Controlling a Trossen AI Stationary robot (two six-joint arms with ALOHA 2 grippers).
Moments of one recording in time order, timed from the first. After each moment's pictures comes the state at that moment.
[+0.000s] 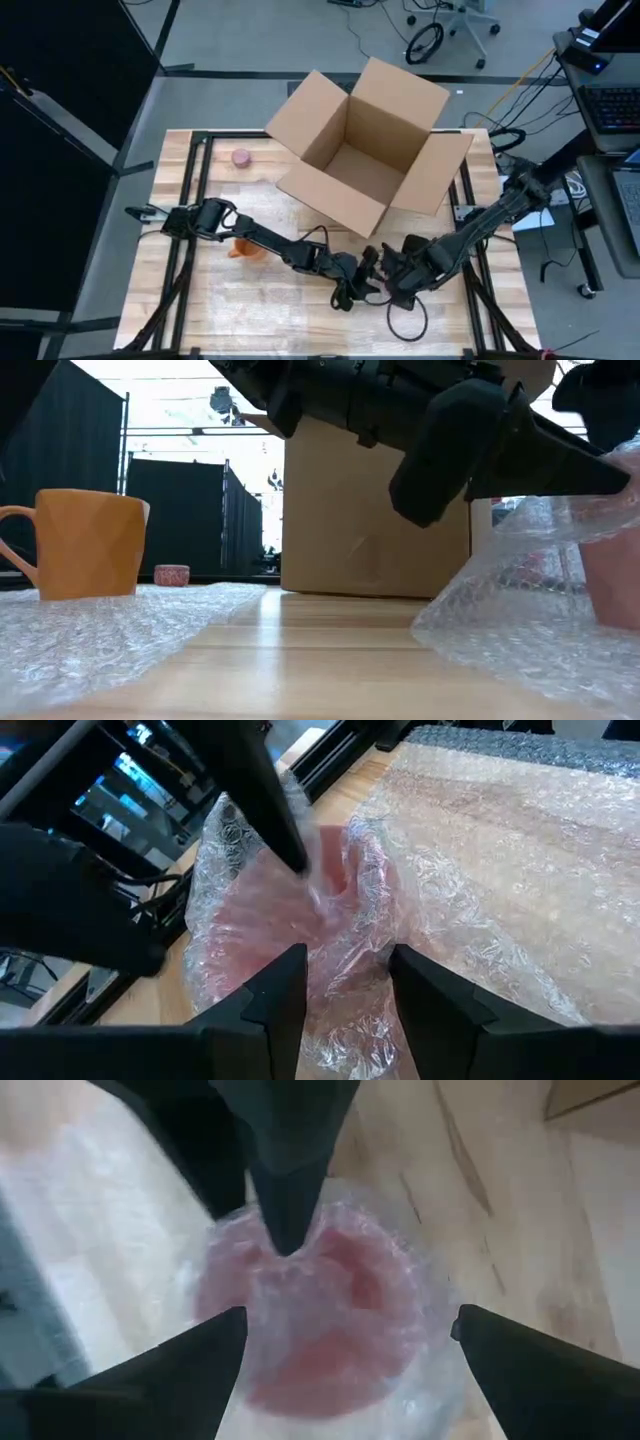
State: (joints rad) left arm -0.28 2.27 1.54 0.30 0.00 0.63; right arm 0.60 1.62 1.25 -1.11 0.11 0.95
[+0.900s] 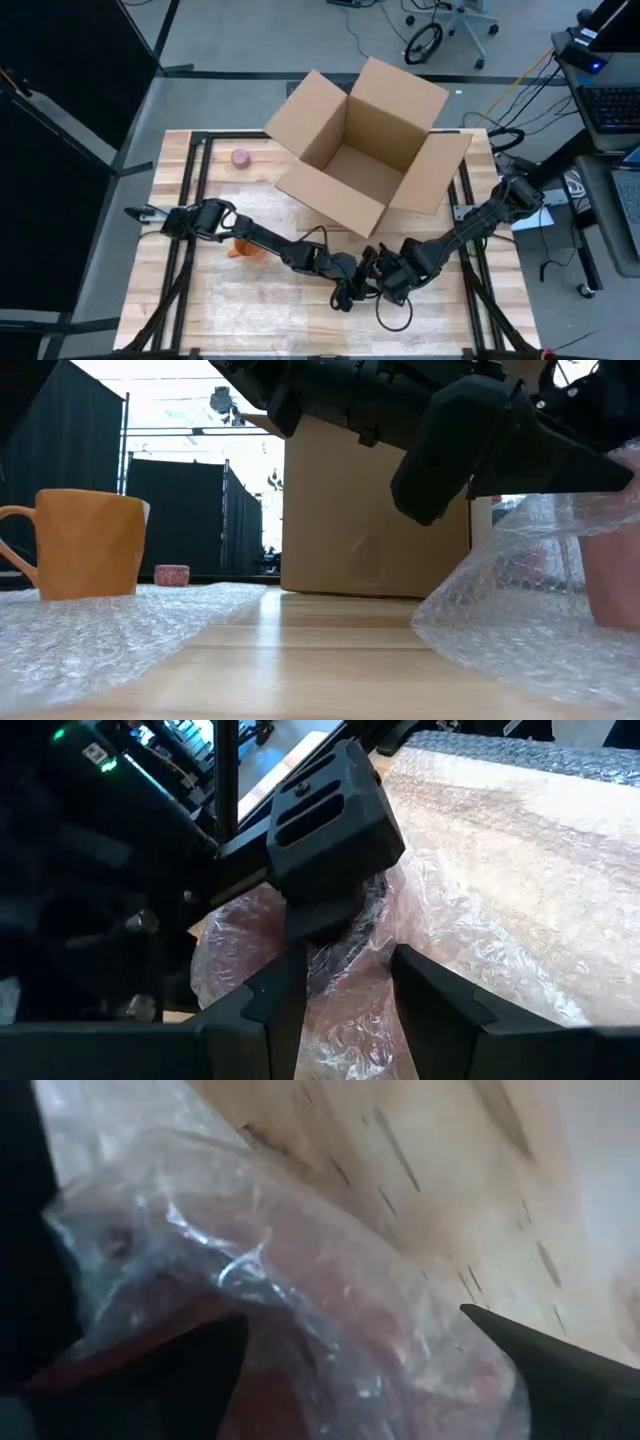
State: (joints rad) left arm -0.29 2.27 1.54 0.30 0.00 0.63; right arm 0.54 1.71 1.00 -0.85 0.05 0.99
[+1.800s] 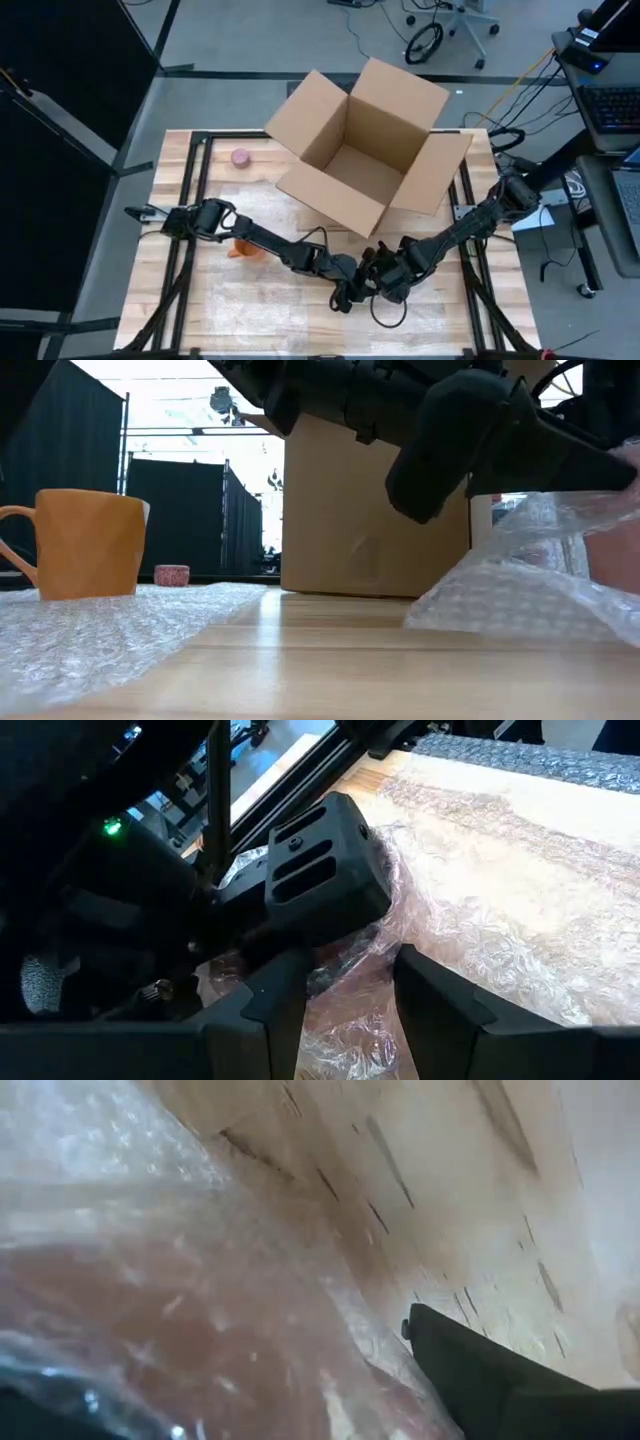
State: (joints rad) left arm -0.29 2.27 1.54 0.30 0.00 0.63; right arm 0.52 1.71 0.99 -0.82 0.03 0.98
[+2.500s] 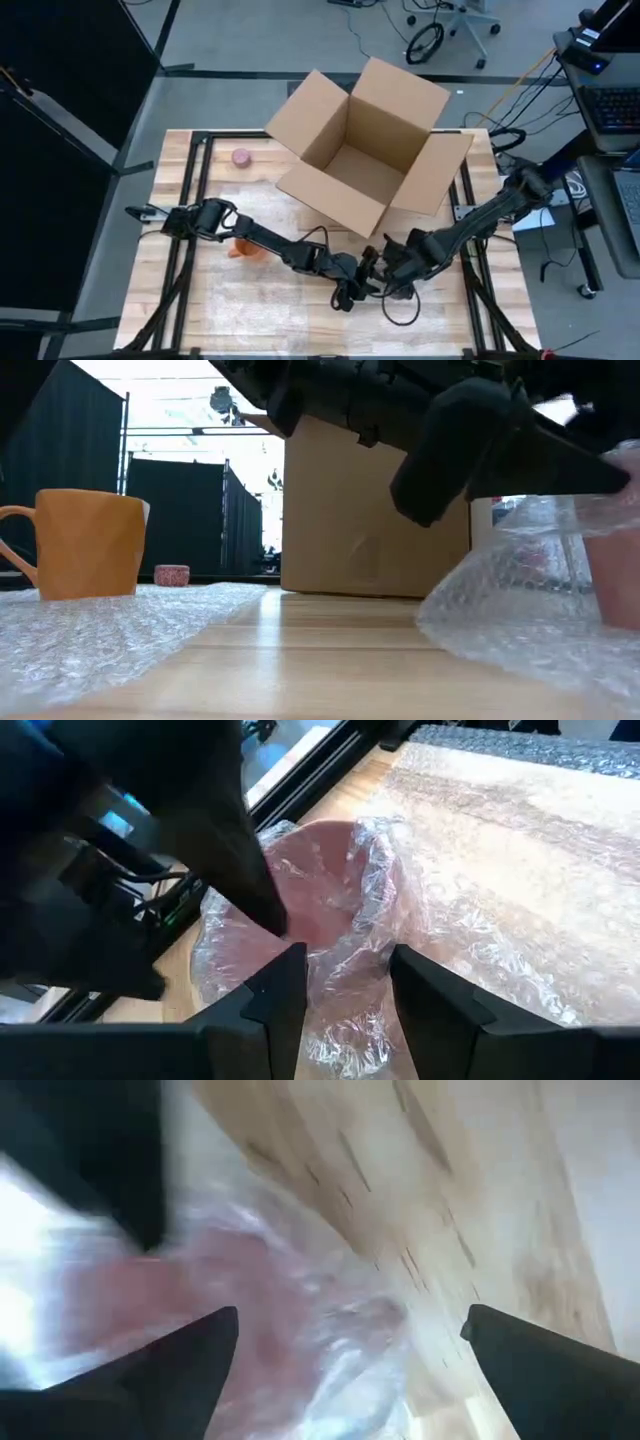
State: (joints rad) left arm -0.29 2.27 1.54 0.30 -0.01 0.64; right arm 0.54 1.48 1.14 -1.06 0.06 0.98
